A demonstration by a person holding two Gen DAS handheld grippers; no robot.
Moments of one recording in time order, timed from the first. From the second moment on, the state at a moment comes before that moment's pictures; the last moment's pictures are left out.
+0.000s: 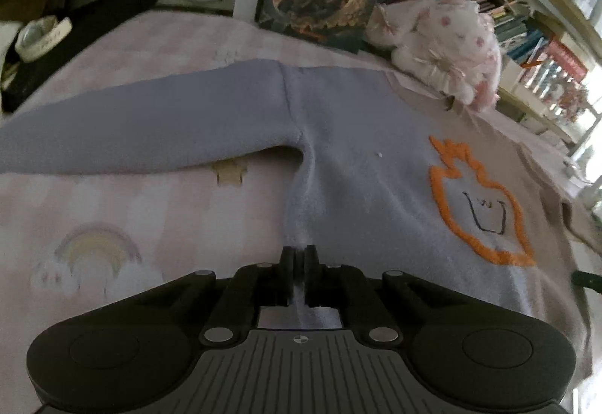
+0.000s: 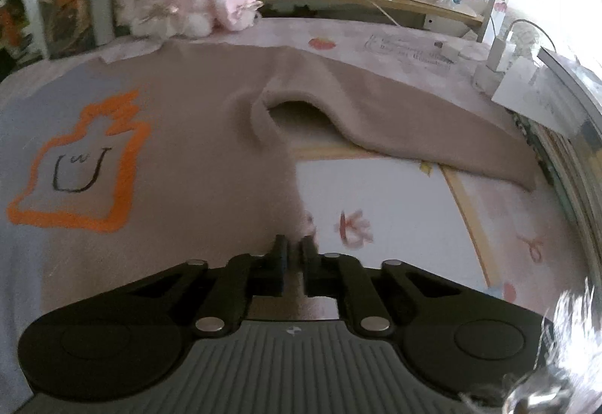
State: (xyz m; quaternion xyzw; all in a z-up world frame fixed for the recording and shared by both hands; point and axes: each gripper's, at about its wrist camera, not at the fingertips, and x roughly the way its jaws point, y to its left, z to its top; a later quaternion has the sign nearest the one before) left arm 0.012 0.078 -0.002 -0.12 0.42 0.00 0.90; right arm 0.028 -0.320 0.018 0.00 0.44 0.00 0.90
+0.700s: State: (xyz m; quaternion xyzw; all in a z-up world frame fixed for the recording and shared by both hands) left arm -0.027 0.077 0.004 -0.11 0.43 0.00 0.90; right arm -0.019 -0.318 0.019 0.04 0.45 0.03 0.89
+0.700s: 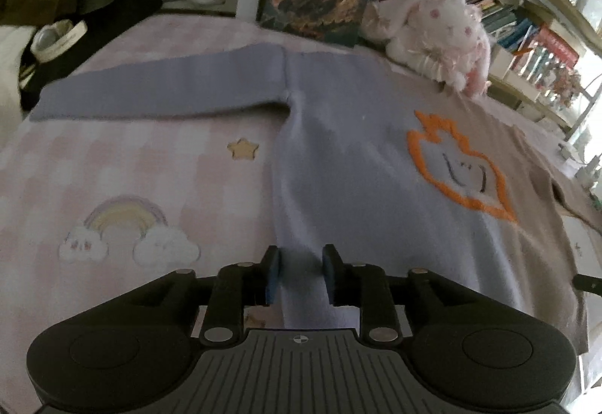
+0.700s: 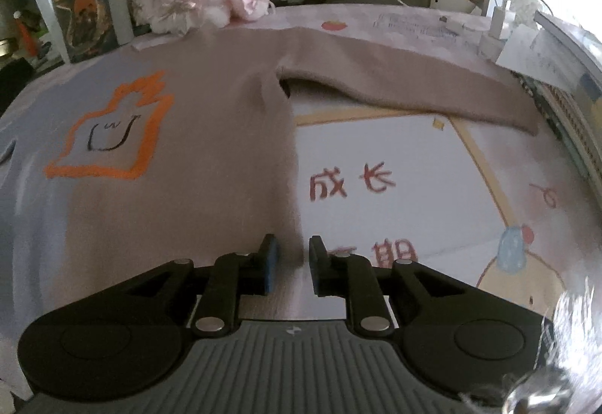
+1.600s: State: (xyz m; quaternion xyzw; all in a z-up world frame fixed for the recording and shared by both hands) left arm -0.026 0.080 0.000 -0.10 0.42 -0.02 0.90; right arm -0.024 -0.305 0.017 0.00 0.43 0.01 0.90
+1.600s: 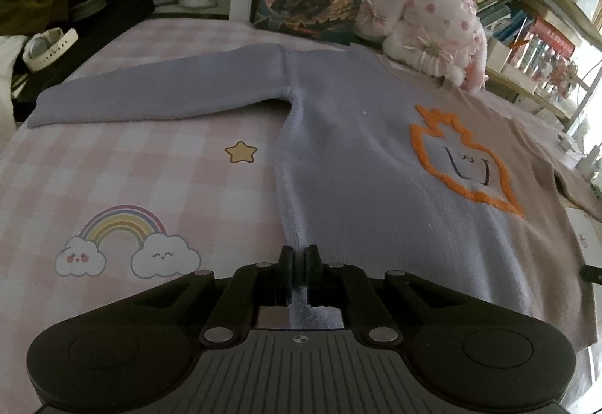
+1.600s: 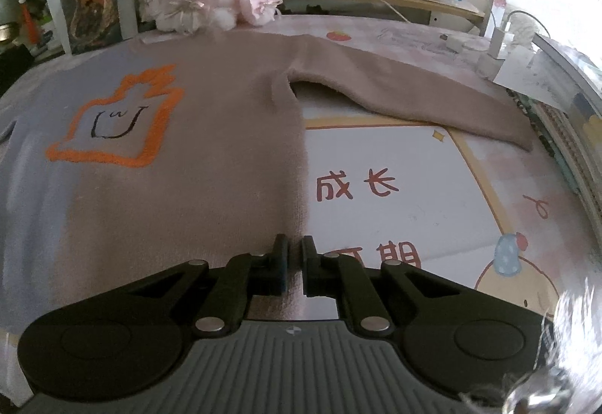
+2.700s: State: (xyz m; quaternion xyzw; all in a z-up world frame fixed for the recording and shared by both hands) left arm -0.102 0.002 0.040 -0.03 0.35 -0.03 0.94; right arm -0.091 -0.255 0.049 -0.01 0.33 0.03 0.94
